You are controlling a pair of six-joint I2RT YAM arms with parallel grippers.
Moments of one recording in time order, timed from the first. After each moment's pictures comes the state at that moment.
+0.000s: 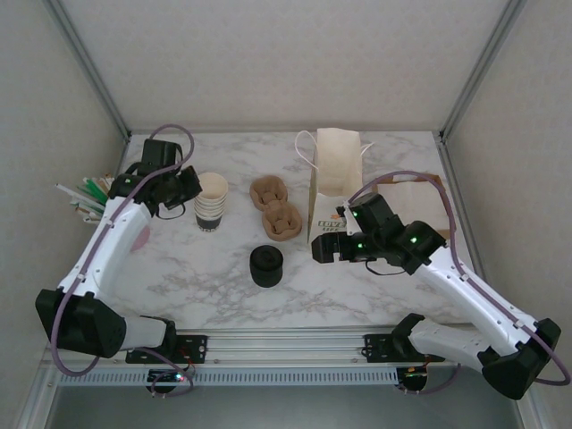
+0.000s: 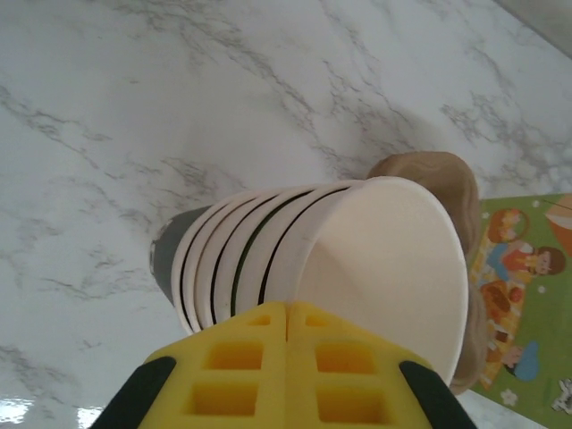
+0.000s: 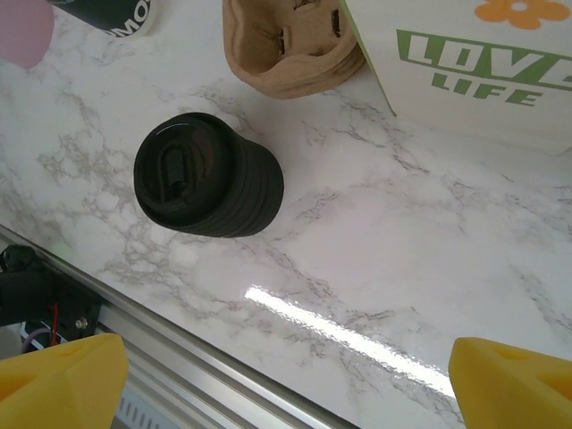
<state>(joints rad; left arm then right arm) -0.13 1.32 1.29 -0.84 0.07 -0.61 0.73 1.04 1.07 -0.95 -0.19 0.53</state>
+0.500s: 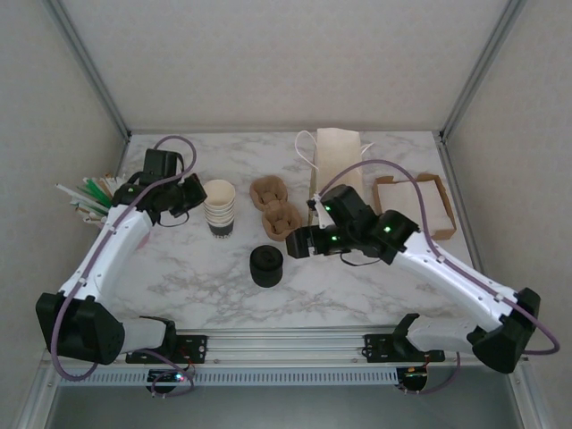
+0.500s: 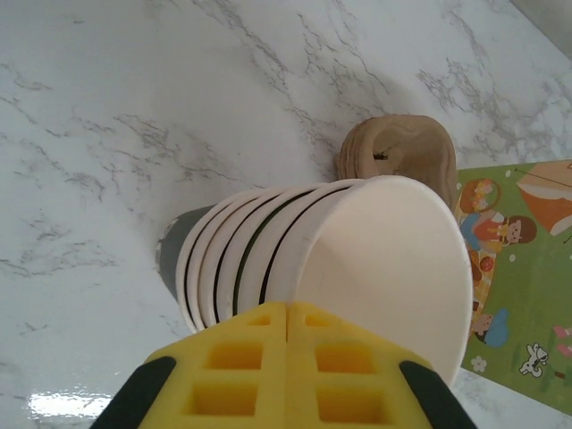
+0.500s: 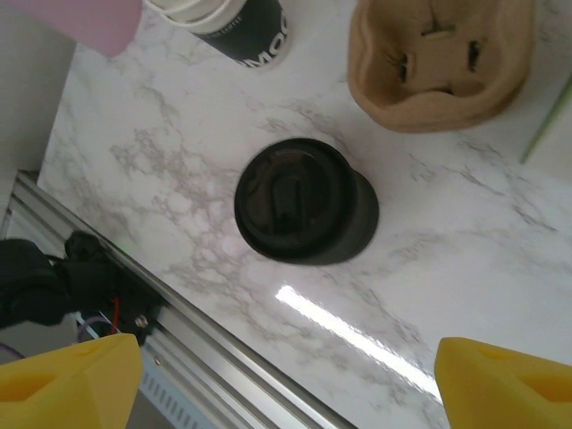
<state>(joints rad) -0.13 1.28 1.18 -0.77 0.17 -0.66 0.87 1.23 1.19 -0.83 -0.21 0.58</state>
